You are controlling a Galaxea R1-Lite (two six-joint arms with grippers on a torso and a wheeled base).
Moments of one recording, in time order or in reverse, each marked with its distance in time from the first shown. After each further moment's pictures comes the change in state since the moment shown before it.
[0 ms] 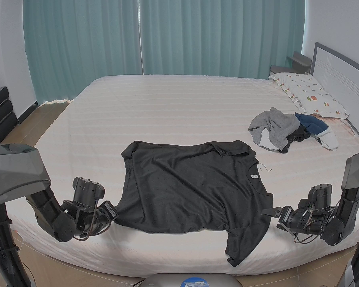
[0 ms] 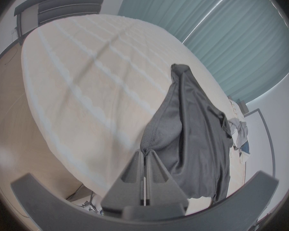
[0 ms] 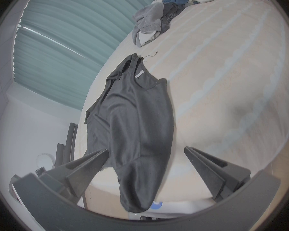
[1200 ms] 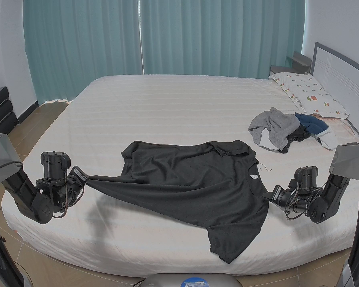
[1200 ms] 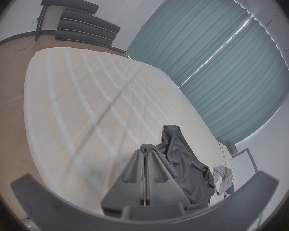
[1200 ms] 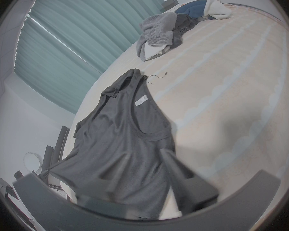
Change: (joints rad) left arm 0.217 -0.109 -0.050 -0.151 0.068 0.008; right arm -0.031 0.128 -0.403 0.210 -0.099 -0.096
